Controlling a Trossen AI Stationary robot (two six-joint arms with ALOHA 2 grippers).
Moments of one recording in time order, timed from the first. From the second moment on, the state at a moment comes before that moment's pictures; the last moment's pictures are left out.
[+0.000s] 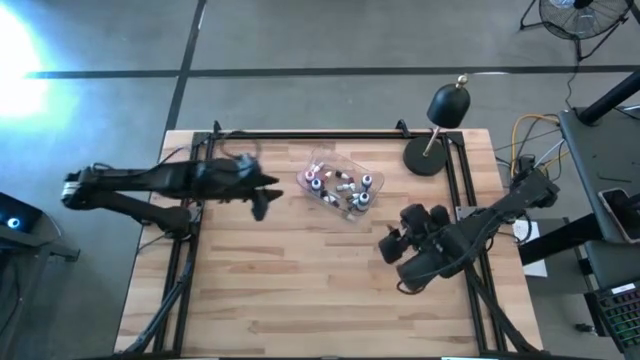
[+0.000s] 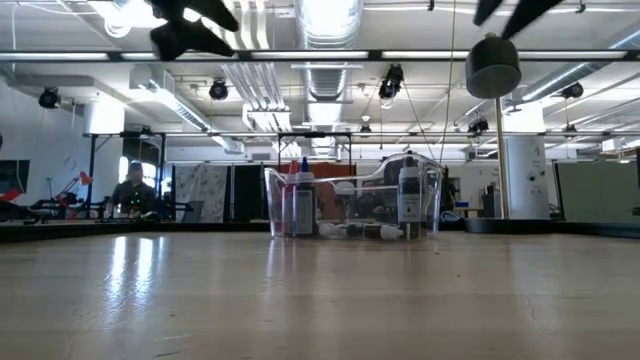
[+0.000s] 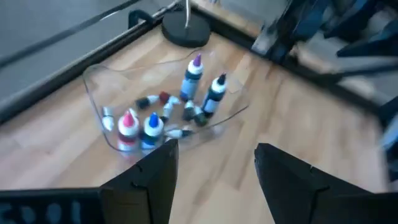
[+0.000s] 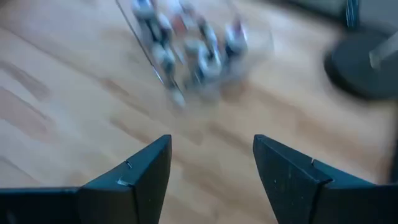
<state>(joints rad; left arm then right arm) 0.02 1.00 1.01 -0.53 -0.25 -0.45 0.57 1.54 1.46 -1.49 0.73 1.66</state>
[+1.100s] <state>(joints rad) -0.02 0.00 0.26 -0.16 0.12 -0.61 0.42 0.53 0.30 0.20 0.39 0.78</state>
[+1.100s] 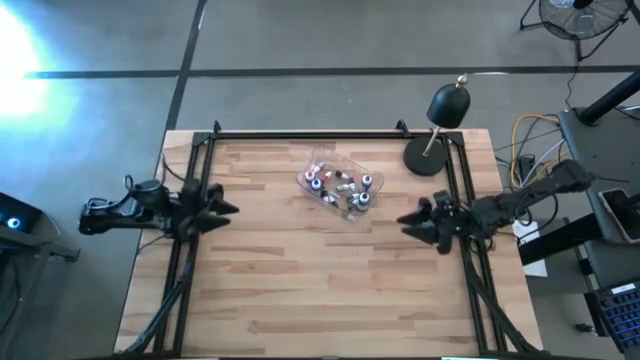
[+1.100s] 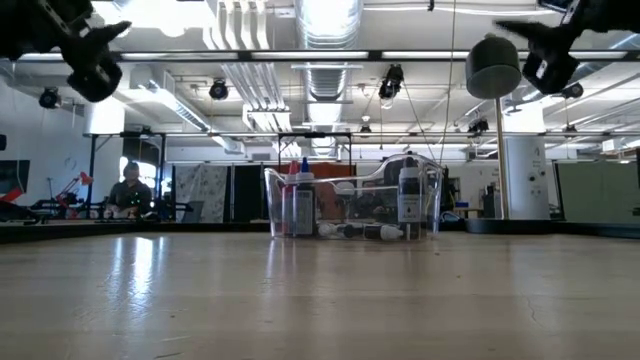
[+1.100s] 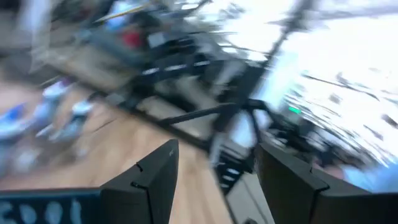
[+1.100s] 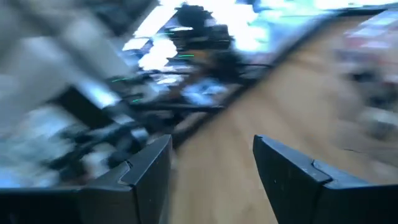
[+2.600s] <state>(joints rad) -0.02 0.01 0.01 0.12 0.13 -0.53 0.41 0.51 0.01 0.84 0.34 0.29</state>
